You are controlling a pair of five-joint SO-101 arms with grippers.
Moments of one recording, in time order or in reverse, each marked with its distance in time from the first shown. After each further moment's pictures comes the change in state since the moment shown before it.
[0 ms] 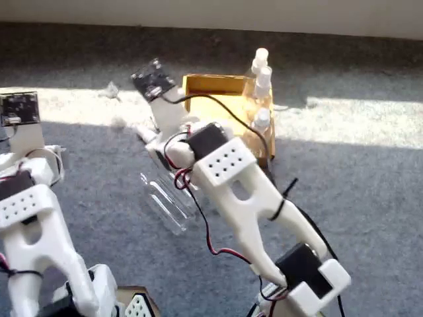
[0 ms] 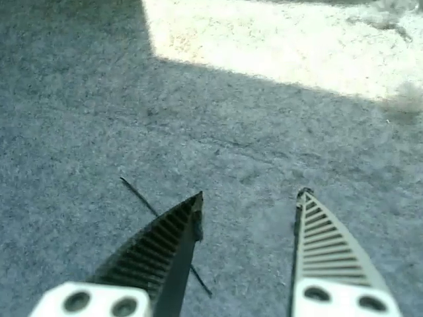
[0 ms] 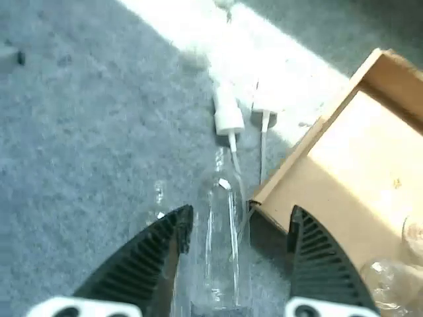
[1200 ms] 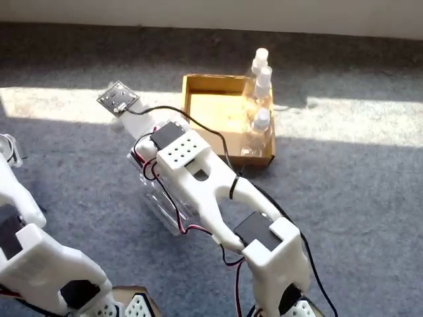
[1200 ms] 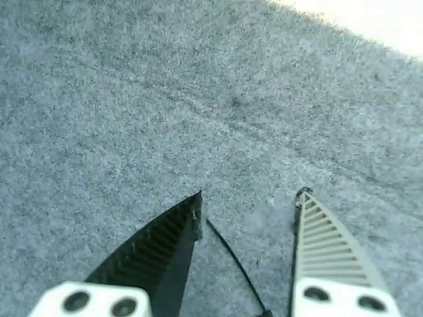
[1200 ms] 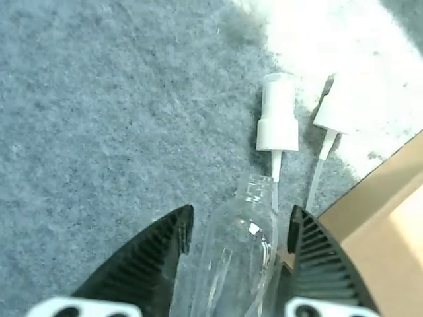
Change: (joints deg) left arm -12.6 47.7 -38.7 4.0 -3.1; right arm -2.9 22.9 -12.2 -7.2 4.6
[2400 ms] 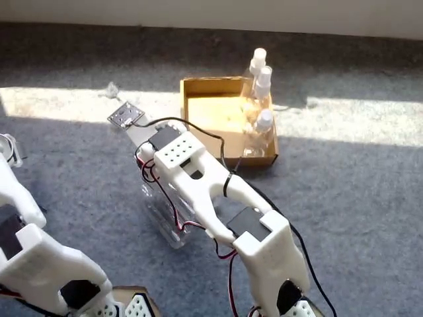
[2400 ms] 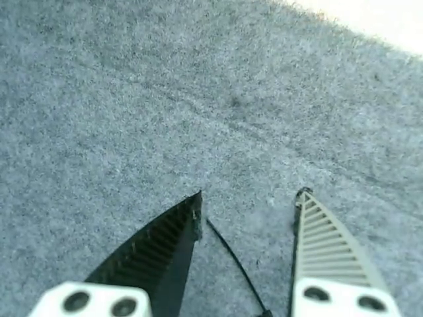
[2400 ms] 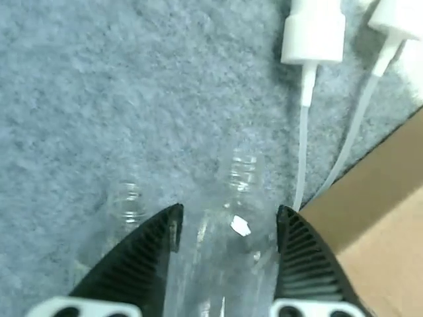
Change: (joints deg) left arm 0.0 0.0 0.0 0.0 0.0; right arm 0.2 6.3 -1.2 11.8 -0.4
